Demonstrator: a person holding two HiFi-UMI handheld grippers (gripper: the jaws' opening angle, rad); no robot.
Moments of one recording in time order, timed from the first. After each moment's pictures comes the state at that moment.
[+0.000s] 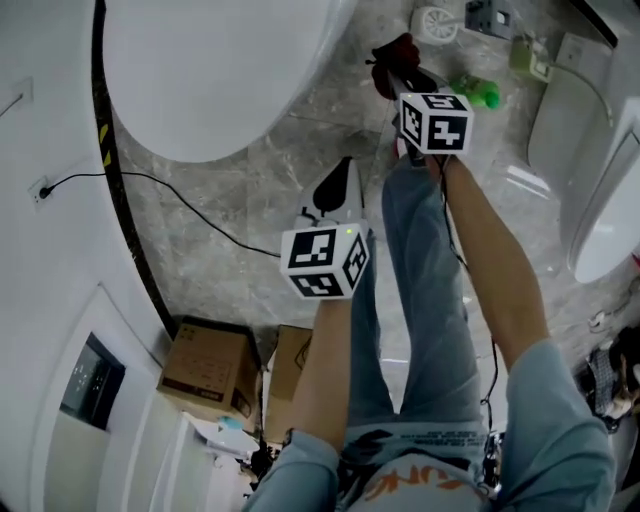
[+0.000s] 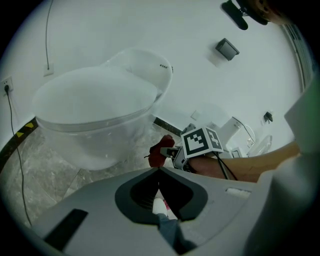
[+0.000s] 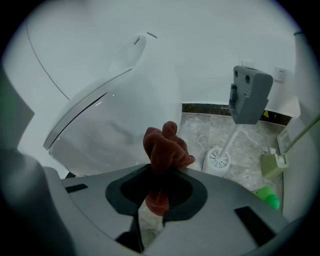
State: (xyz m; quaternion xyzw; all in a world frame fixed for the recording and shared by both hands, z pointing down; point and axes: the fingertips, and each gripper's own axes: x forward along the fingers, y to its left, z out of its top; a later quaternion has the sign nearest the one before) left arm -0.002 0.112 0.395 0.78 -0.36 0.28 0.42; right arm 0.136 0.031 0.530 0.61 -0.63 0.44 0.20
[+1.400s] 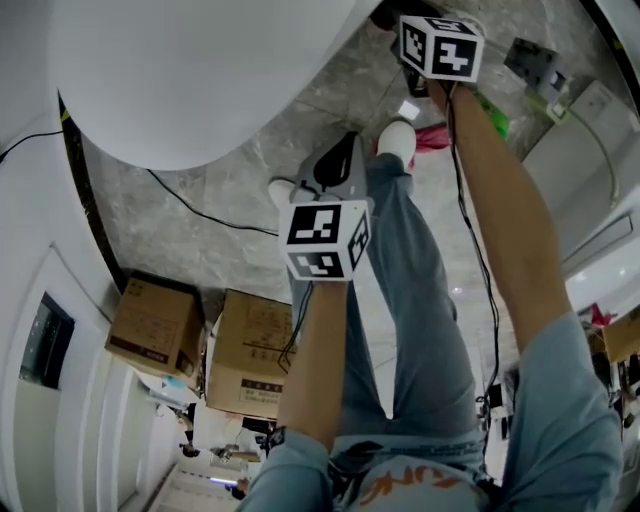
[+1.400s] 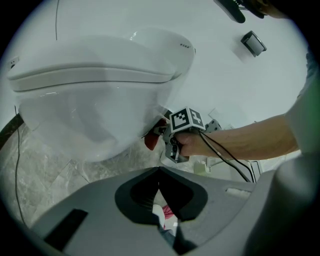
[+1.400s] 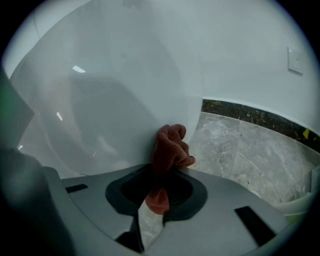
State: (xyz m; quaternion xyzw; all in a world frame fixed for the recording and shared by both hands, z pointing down) left arm 0.041 0.072 0.482 0.73 -0.41 0.29 0.47; right arm 0.154 -0.113 0.627 0.53 -0.70 0.41 0.24
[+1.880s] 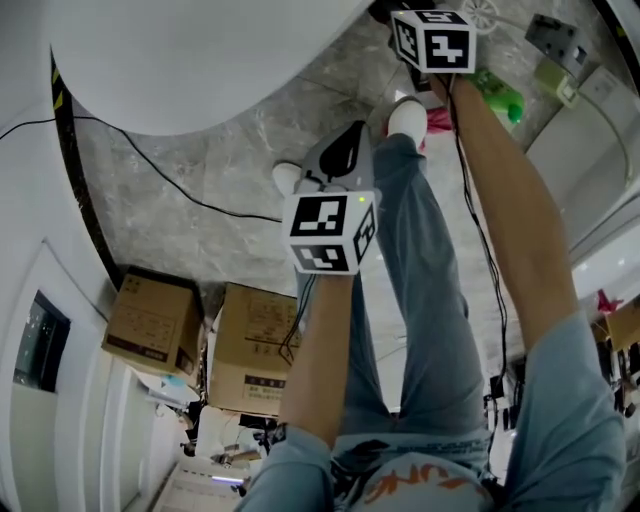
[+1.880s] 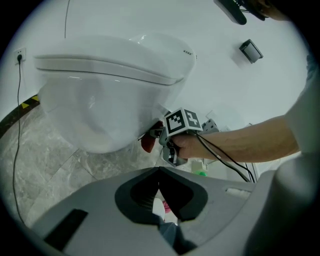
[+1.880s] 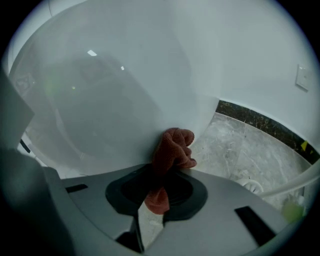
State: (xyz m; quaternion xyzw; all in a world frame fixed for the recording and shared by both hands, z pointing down) left arm 0.012 0.104 0.481 0.73 -0.40 0.27 0.48; right arm 0.106 -0.073 0.628 0.50 -0.72 0.38 0.29
